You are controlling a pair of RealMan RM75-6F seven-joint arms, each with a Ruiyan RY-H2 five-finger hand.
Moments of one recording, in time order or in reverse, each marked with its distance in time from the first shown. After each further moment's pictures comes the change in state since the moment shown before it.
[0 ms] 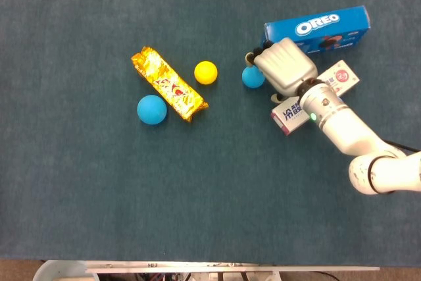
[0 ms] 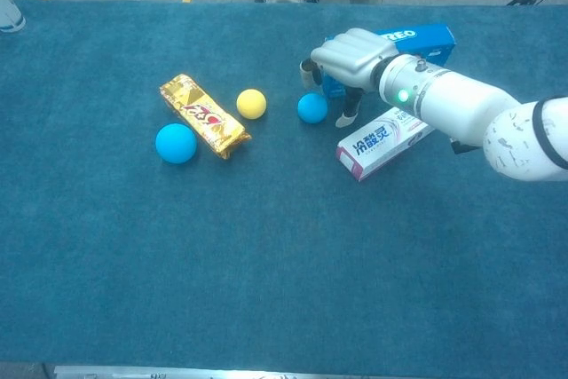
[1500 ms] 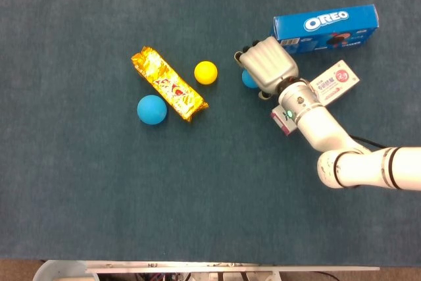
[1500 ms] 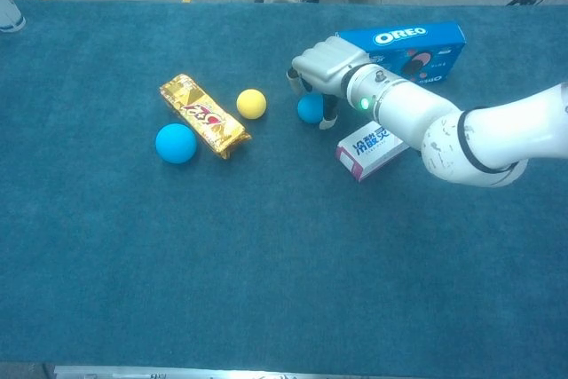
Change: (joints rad) left arm 0.016 -0.002 0.001 0.029 -0.021 -0.001 -0.031; right arm 0.084 -0.163 0.011 0.164 0.144 0.019 -0.116
